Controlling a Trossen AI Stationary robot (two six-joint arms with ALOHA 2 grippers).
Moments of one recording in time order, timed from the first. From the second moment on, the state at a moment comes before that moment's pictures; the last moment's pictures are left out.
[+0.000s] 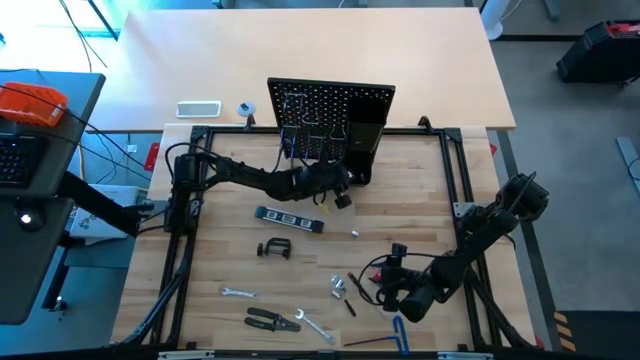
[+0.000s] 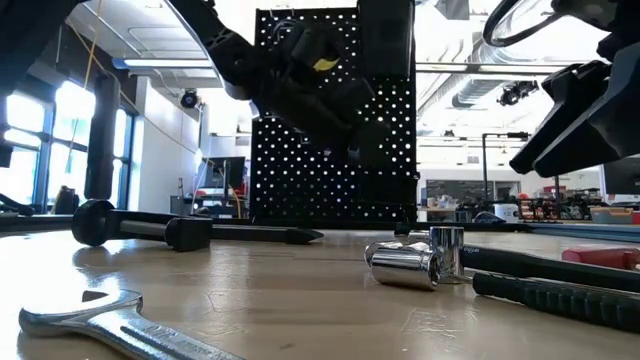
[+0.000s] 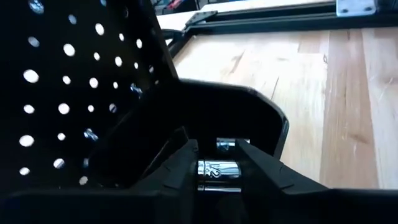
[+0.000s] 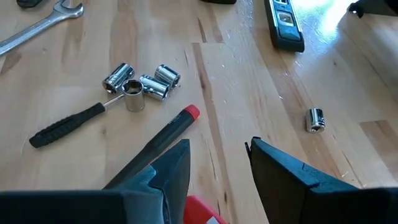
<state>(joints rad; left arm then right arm) 0.16 2.01 1.18 0.42 -0.37 0.13 0.79 1.66 0.80 -0.20 0.77 0.68</state>
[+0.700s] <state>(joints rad) 0.10 2.01 1.18 0.44 -0.32 0.16 0.79 1.66 0.80 -0.20 0.77 0.68</state>
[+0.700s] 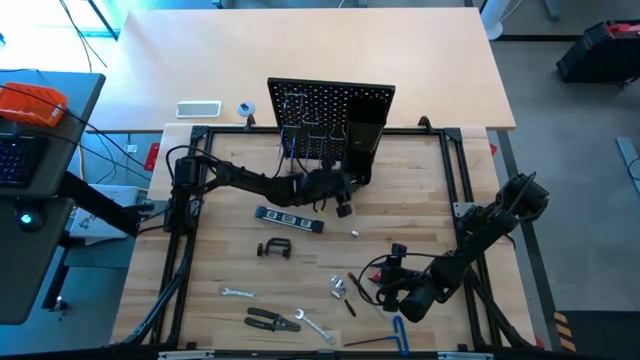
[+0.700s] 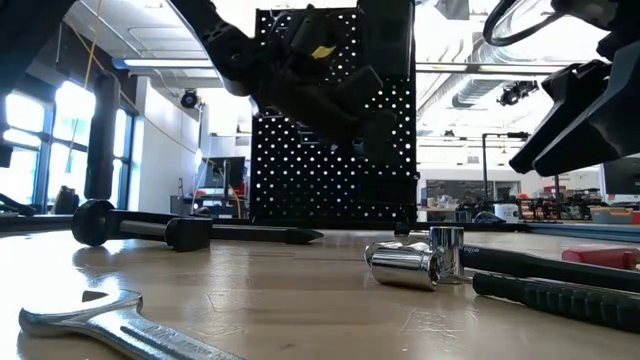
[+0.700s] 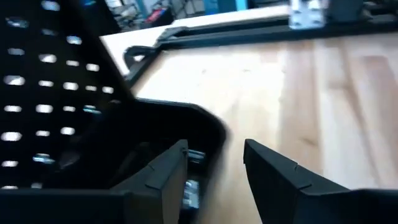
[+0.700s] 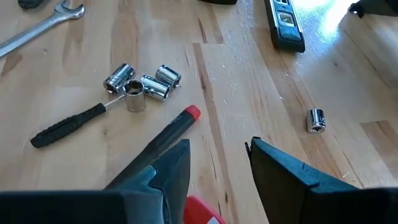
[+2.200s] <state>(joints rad) 0.00 2.01 1.15 0.23 0.12 0.26 0.68 1.66 0.80 -0.25 0.70 0.74</state>
